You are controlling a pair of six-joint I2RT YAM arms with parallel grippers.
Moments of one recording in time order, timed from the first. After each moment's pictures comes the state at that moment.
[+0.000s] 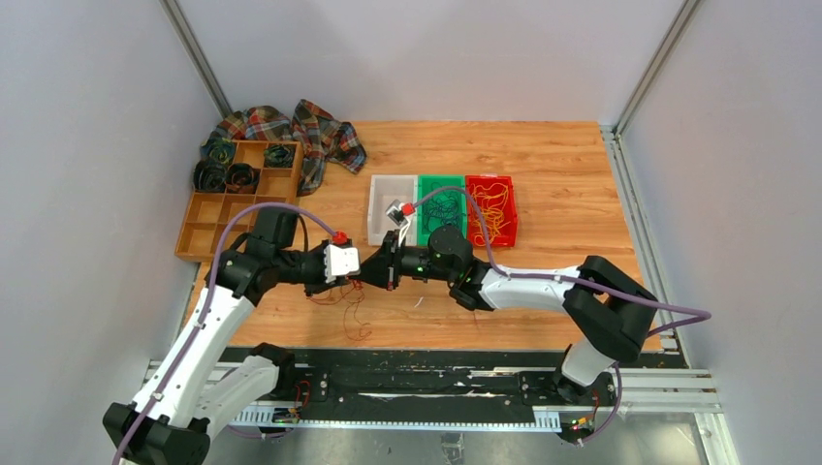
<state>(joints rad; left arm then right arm) -0.32 0.87 0.89 -0.93 0.69 0.97 1.00 1.62 0.82 0.81 -0.45 0.64</state>
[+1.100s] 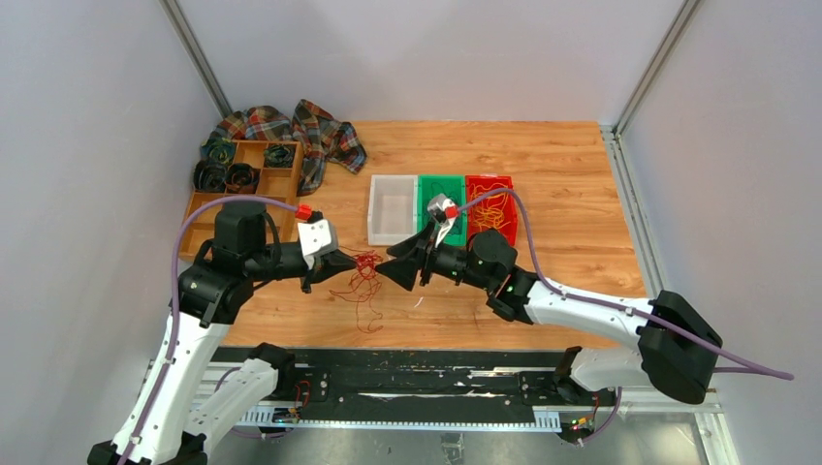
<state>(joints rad) -0.33 0.76 1.06 -0.83 0.85 0.53 0.98 1.26 0.67 0.65 -0.27 0.45</state>
